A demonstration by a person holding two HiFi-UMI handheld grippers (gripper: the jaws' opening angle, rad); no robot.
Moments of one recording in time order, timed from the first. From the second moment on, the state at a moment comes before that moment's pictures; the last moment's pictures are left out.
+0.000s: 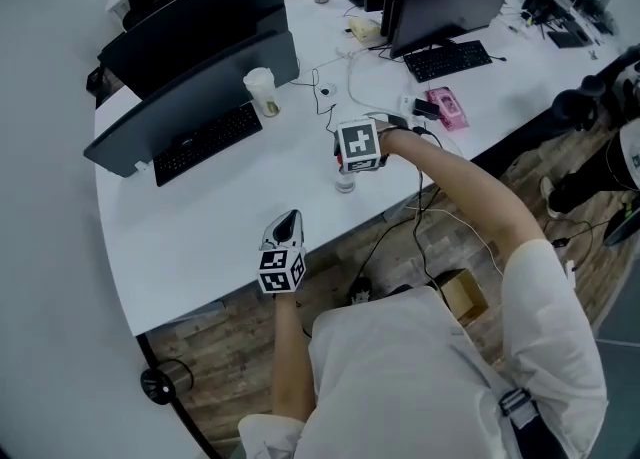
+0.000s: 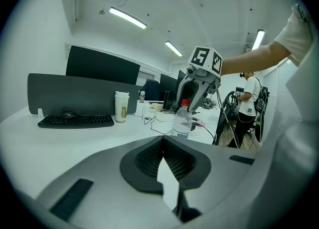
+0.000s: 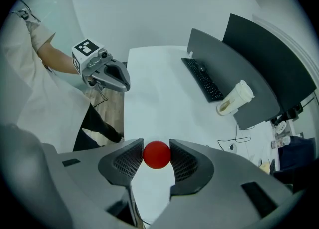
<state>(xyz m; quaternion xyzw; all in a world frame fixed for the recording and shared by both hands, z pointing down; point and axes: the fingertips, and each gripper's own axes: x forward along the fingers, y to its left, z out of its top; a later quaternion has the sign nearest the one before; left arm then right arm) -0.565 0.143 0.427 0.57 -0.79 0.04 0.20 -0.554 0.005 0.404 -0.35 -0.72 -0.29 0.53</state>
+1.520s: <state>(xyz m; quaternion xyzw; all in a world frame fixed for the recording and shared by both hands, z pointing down) -0.429 0.138 0.370 0.44 -0.88 0.02 0.18 -0.375 -0.007 0.334 -0.05 -0.97 0.21 0.11</state>
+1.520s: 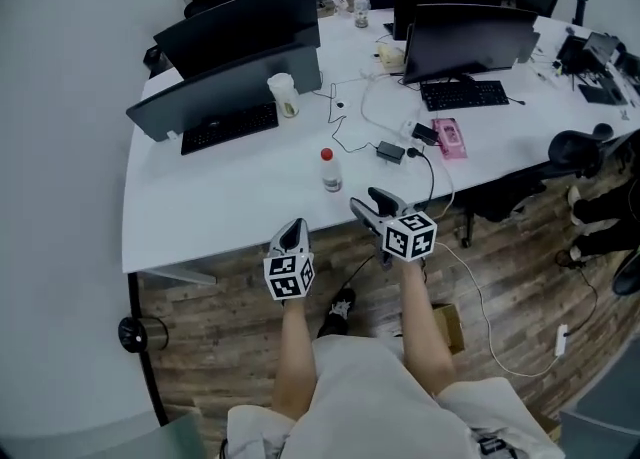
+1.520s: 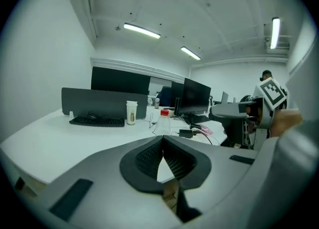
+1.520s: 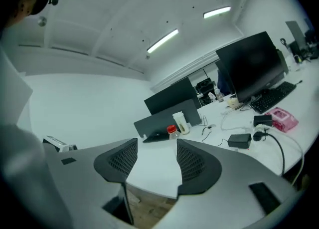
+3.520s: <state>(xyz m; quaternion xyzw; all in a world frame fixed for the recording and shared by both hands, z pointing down) -0.241 0.164 0.361 0.46 -0.88 0.07 0.12 -0.190 0.065 0.345 -0.05 -0.98 0.16 0.07</state>
